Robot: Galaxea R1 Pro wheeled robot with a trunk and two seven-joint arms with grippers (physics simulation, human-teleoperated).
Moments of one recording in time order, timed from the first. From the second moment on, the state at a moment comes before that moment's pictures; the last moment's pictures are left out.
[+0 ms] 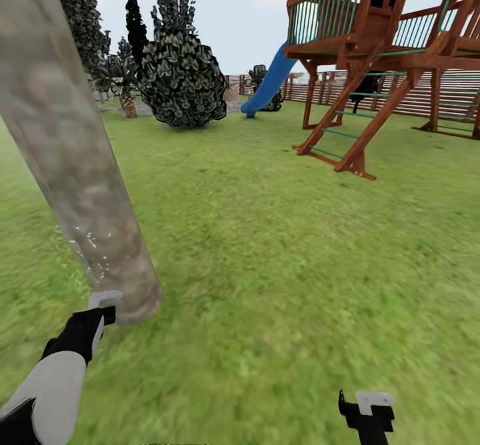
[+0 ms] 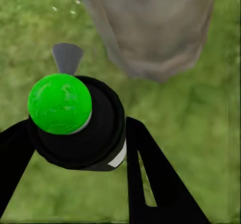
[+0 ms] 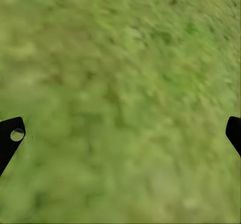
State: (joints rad) left arm -0.80 0.11 0.66 -0.54 -0.55 0.35 0.03; right arm -0.46 -0.06 -0.39 -0.07 0.55 -0.56 -0.37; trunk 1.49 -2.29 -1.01
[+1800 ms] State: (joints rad) left arm -0.79 0.06 0.67 -0.42 -0.56 0.19 0.10; right arm -0.46 -0.06 -0.39 -0.07 0.55 -0.56 -0.37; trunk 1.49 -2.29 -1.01
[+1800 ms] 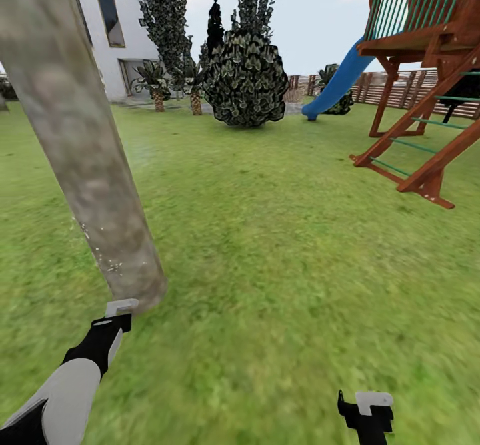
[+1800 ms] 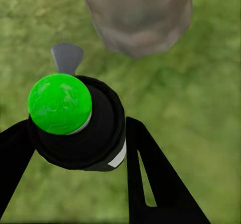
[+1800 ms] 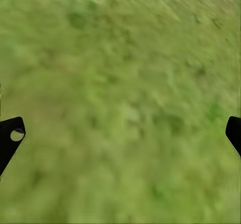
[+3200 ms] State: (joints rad) left arm -1.04 0.02 0.65 -0.44 -0.55 0.33 0.09; right arm -0.46 -0.06 -0.39 -0.07 0.55 -0.56 -0.37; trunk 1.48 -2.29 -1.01
